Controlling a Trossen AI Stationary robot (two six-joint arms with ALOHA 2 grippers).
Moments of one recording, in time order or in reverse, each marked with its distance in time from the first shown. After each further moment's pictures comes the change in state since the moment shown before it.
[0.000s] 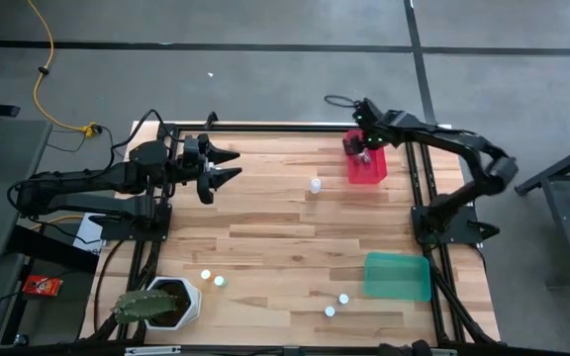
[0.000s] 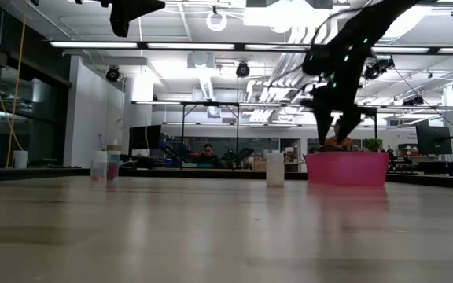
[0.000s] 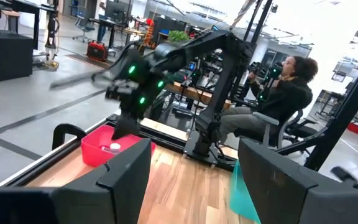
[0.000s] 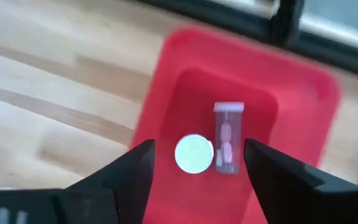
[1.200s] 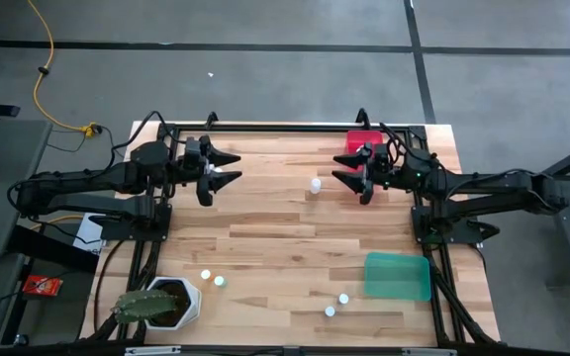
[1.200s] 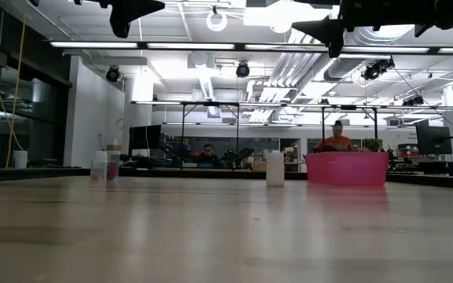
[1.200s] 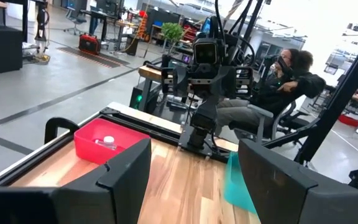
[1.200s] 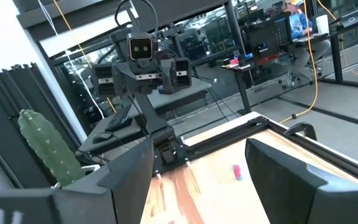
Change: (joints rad) left arm 0.000 0.000 0.000 -0.025 0.035 0.000; right arm 0.566 -0.560 -0.499 1.183 -0.170 -0.114
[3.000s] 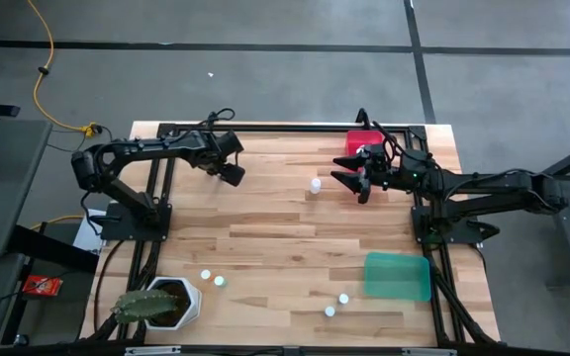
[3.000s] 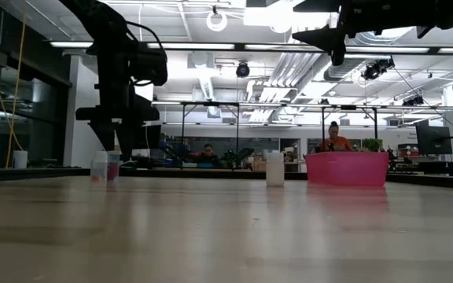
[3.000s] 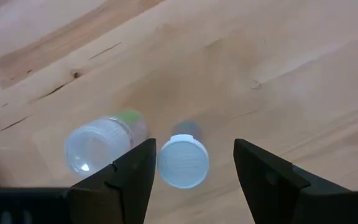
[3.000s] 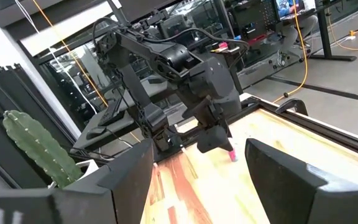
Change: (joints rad) left arm 0.369 0.737 0.256 -0.911 -0.212 -0.261; right arm 0.000 0.001 0.001 -0.073 0.034 0.076
